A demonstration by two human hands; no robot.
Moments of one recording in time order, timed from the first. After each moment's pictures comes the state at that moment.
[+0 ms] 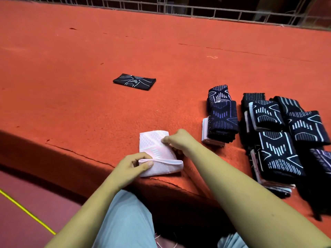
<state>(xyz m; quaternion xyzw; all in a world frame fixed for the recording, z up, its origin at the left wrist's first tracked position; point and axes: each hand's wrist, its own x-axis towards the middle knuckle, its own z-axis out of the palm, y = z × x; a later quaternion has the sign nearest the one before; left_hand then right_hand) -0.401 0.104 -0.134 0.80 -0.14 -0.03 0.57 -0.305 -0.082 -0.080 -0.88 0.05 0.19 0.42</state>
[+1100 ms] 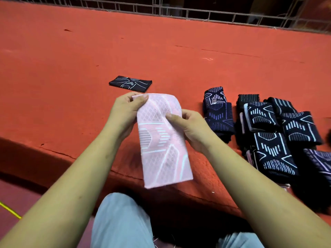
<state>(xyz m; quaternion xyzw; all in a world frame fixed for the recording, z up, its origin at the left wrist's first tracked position) -0.319 0.077 -0.002 0.62 -0.01 0.10 0.77 -0.324 -0.112 -0.023 -0.66 -0.10 0.11 0.74</state>
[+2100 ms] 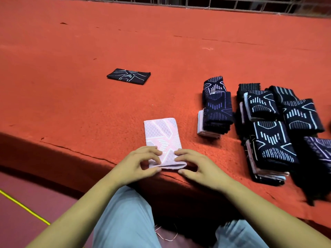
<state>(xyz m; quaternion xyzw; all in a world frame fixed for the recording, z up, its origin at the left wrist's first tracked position) -0.395 0.092 -0.145 0.87 -0.28 0.03 0.40 -0.389 -0.185 -0.137 -0.87 -0.33 0.05 0.36</state>
